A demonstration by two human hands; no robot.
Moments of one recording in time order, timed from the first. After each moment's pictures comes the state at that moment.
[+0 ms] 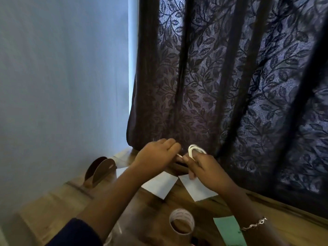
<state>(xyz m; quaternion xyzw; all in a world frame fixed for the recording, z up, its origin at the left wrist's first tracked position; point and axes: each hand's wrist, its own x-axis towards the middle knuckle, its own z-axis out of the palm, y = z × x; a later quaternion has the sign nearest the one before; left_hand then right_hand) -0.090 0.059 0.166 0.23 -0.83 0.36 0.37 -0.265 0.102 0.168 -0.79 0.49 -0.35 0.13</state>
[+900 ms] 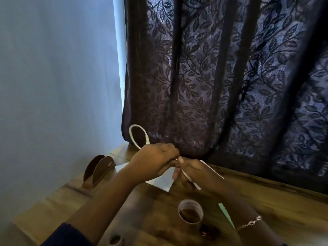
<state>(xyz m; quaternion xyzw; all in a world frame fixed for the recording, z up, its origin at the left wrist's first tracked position) -0.057 0.059 0.158 0.19 -0.92 0.17 0.31 -0.221 0.129 0.152 -0.71 0.51 -0.36 0.33</state>
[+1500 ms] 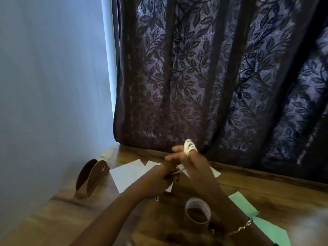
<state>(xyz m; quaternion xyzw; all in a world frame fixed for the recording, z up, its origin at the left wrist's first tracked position) -0.041 0.053 0.122 0.35 -0.87 -0.27 0.22 -0.175 0.096 0.134 -0.66 0.52 -0.50 0.22</state>
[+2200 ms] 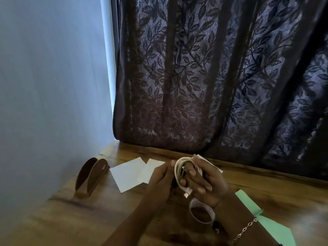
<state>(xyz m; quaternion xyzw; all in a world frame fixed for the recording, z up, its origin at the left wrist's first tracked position) -0.043 0.080 0.113 0.33 -0.64 -0.51 0.46 -0.182 0.091 0.117 -0.46 0.14 -0.47 0.74</state>
